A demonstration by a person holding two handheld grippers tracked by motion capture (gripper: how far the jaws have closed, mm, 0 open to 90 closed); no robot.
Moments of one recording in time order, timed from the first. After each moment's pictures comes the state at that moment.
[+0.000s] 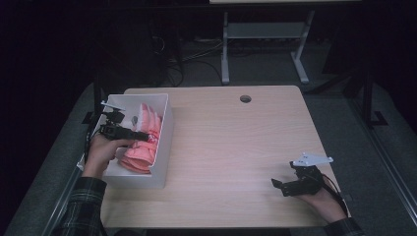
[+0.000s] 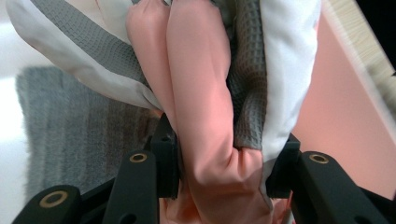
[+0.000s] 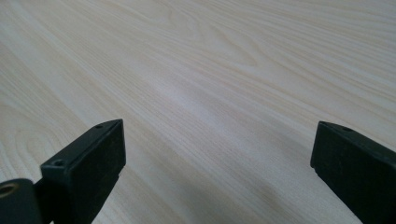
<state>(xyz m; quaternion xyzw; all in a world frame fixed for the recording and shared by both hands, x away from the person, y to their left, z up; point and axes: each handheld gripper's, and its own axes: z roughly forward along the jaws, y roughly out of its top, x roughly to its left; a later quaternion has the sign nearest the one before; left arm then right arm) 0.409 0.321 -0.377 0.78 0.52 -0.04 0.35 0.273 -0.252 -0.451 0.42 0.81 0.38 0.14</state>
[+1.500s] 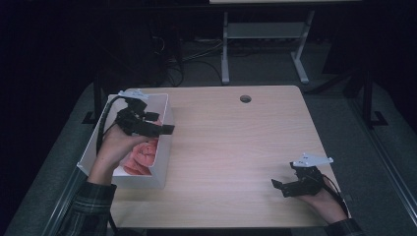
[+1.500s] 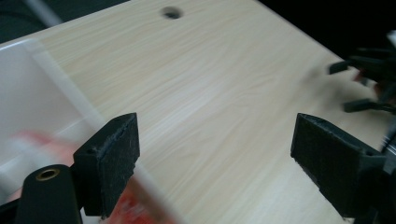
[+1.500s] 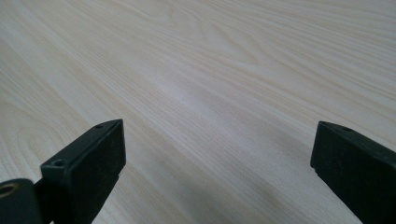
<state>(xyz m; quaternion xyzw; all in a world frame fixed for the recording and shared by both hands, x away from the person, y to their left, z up) 0.357 0.213 -0.283 0.83 0.35 0.06 0.42 0.272 -0.252 -0.451 0.42 0.81 0.38 0.14</state>
